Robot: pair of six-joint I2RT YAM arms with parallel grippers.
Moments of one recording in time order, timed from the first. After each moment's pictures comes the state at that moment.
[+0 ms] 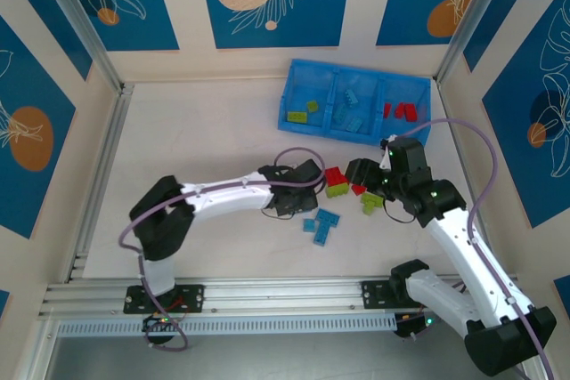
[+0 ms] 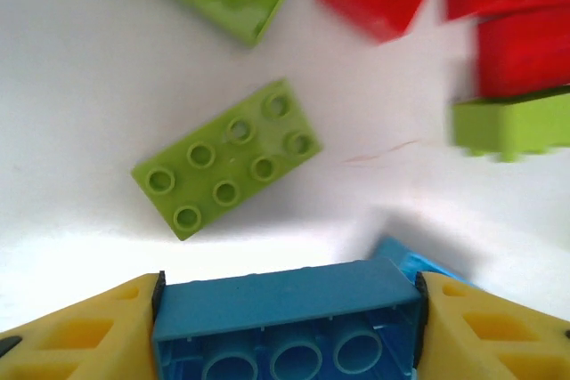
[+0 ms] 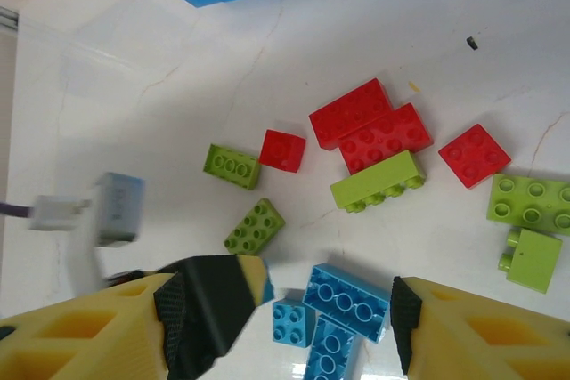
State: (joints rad) left arm -1.04 1.81 1.34 -0.67 -0.17 -1.15; right arm 0.33 0.86 0.89 -0.80 -0.15 0.67
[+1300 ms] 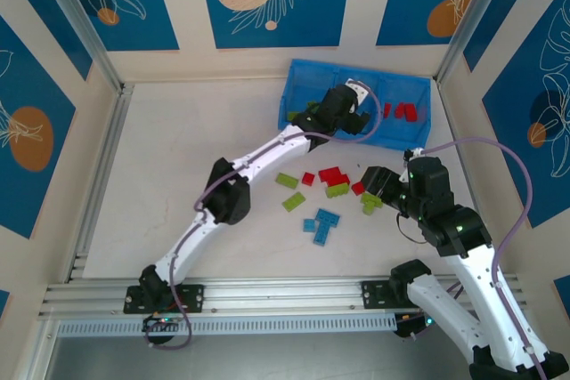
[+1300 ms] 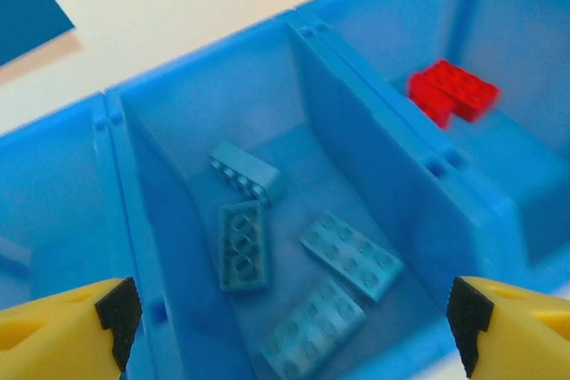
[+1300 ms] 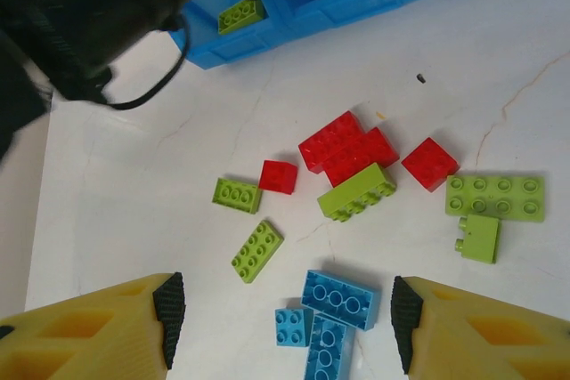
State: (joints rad) left arm -0.87 2.49 2.42 -0.40 -0.23 0.03; right arm 0.35 0.64 0.89 -0.90 -0.03 0.75
